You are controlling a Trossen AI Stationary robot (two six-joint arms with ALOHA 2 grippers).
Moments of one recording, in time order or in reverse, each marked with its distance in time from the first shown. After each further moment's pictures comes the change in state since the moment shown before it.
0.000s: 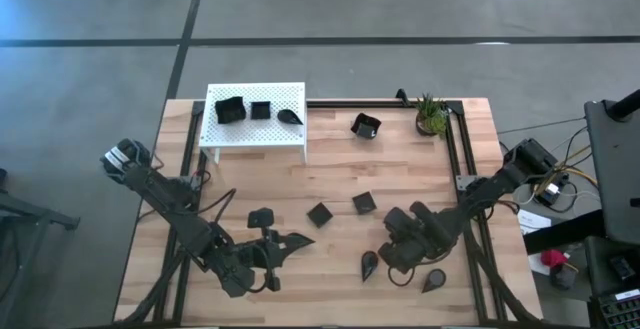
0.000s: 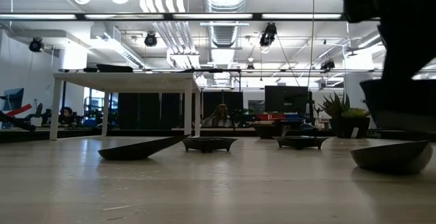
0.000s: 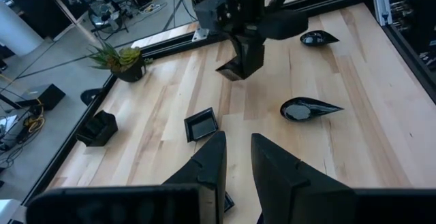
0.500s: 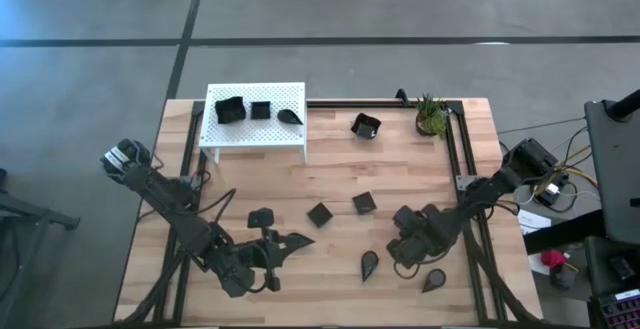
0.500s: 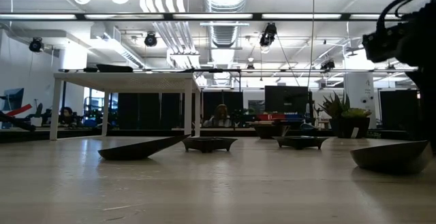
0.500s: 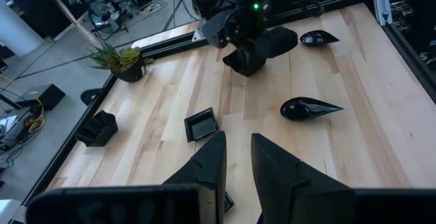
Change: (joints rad) left arm 0.000 0.000 0.000 0.000 0.000 0.001; right arm 0.003 0.000 -0.155 0.024 -0.140 0.159
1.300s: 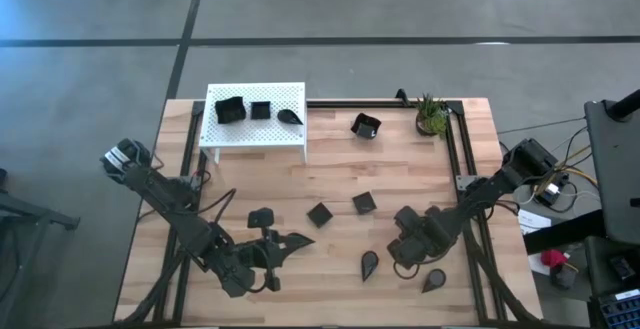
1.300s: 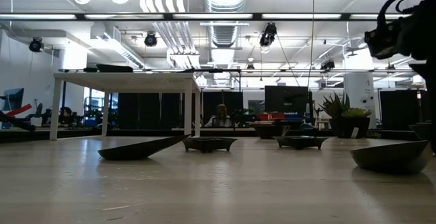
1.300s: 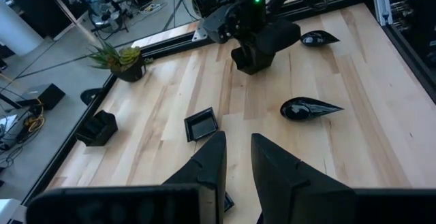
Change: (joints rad) left arm 0.001 0.000 0.000 0.000 0.000 -0.003; right arm 0.000 -0.001 0.044 -0.065 -0.066 0.060
